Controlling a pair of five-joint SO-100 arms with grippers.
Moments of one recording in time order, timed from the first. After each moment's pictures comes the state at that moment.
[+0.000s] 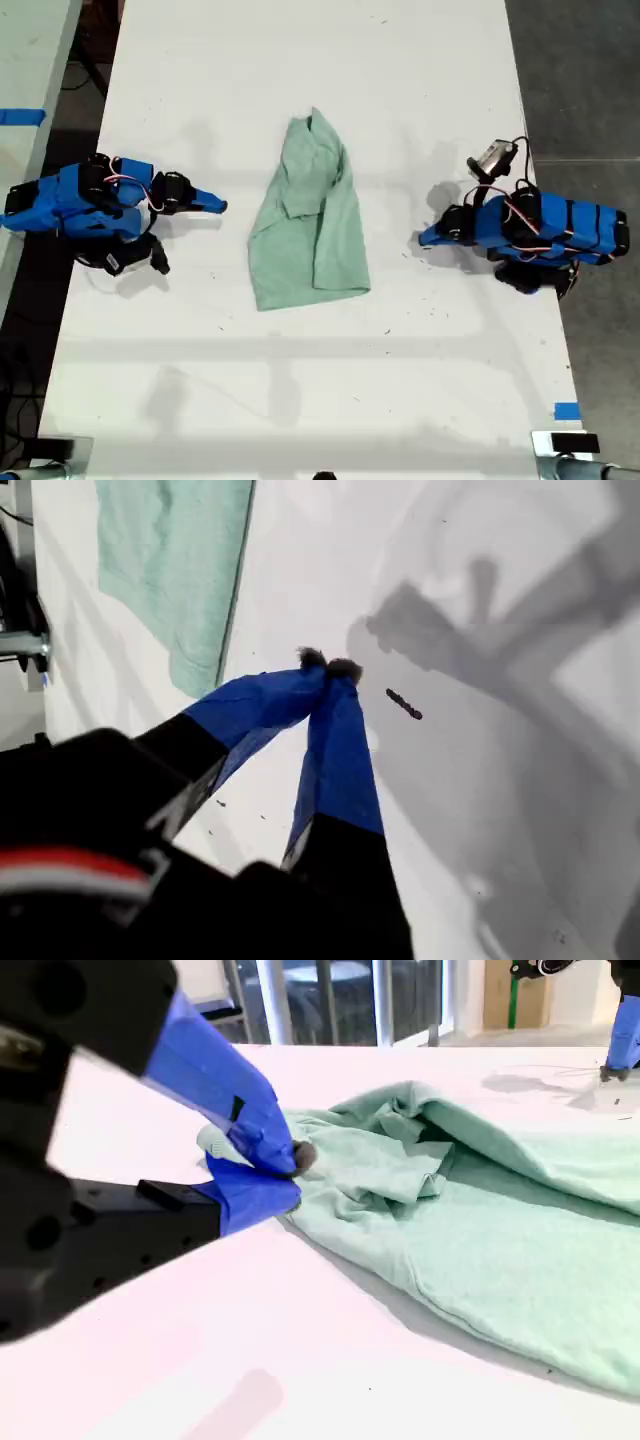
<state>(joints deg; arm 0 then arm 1) -16.2 206.1 182.3 54.9 9.1 12.3 200.6 174.9 74.0 -0.1</state>
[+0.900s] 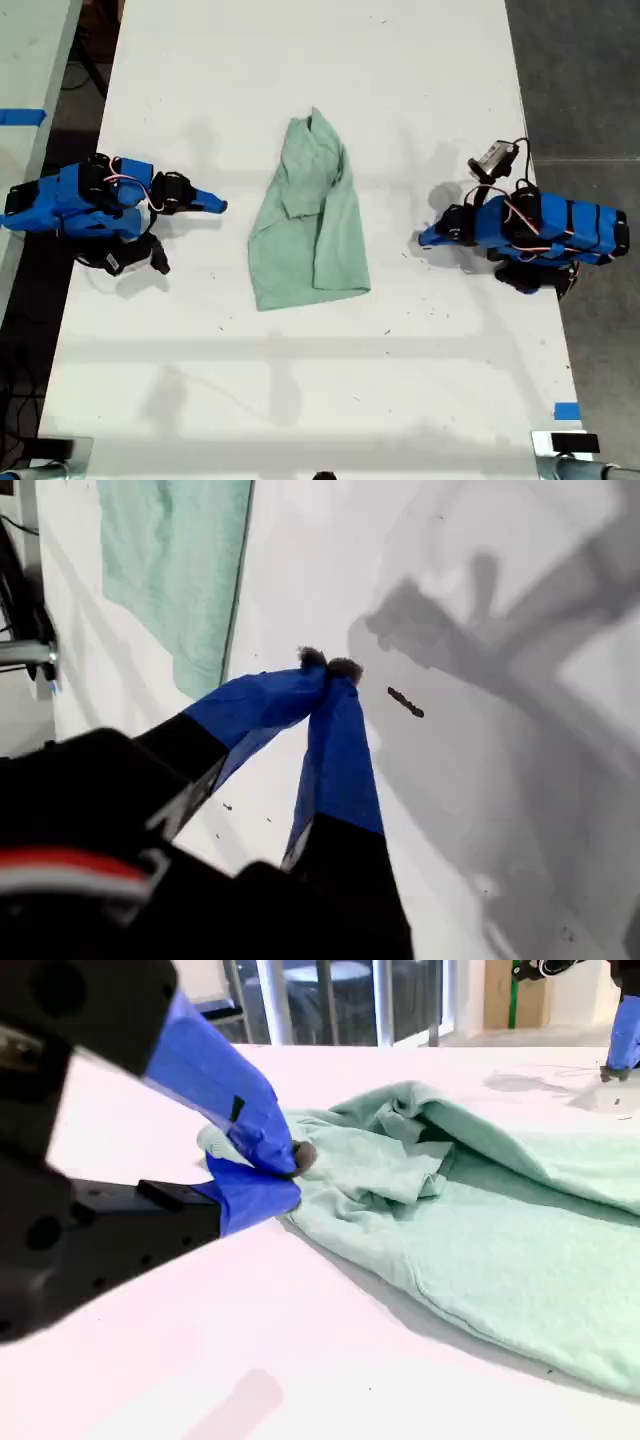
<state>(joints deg) -16.2 206.1 182.3 54.9 9.1 12.2 200.6 174.9 74.0 1.7</state>
